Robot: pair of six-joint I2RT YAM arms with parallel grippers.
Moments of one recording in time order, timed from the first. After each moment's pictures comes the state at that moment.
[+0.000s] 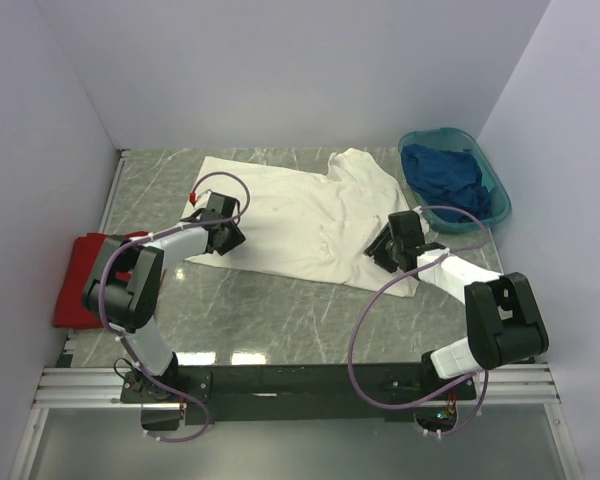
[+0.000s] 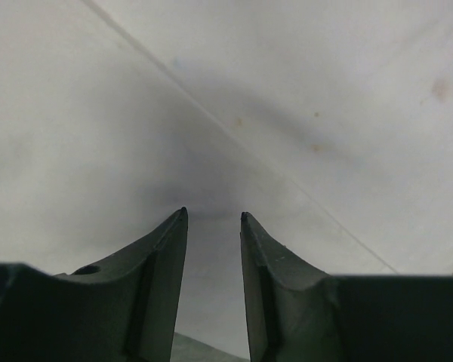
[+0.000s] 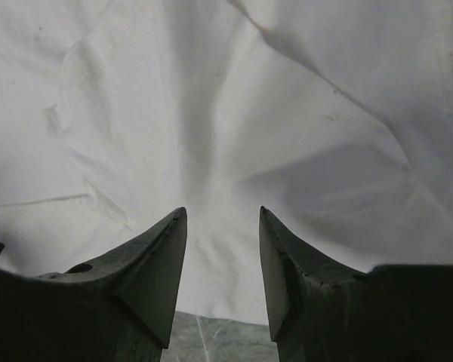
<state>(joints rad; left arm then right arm) -0.35 1.72 0.97 -0.20 -0.20 -0.88 0.25 1.43 0.69 -0.13 0.04 0.88</state>
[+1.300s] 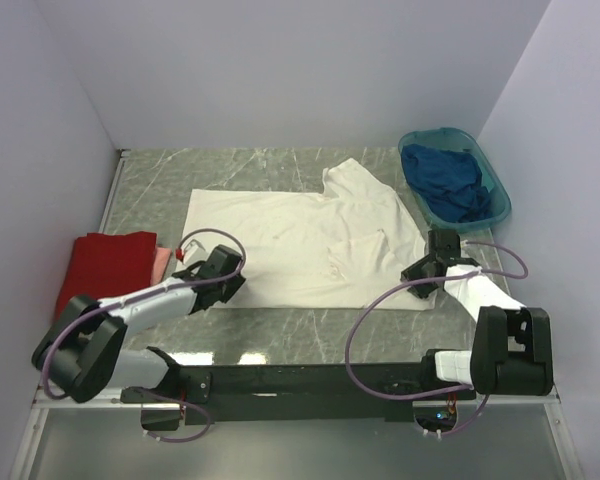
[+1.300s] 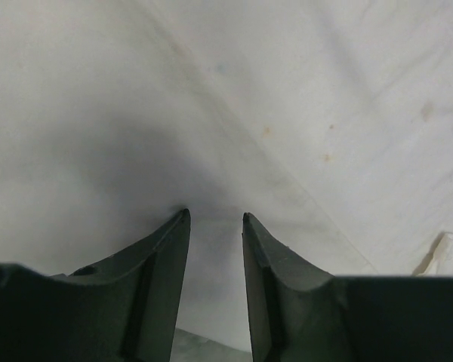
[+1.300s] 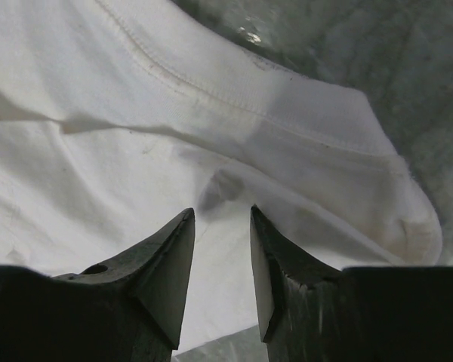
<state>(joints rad) -0.58 1.33 0.55 -0.22 -0.36 -1.35 -0.05 1.29 0.57 -0.42 0.03 0.97</state>
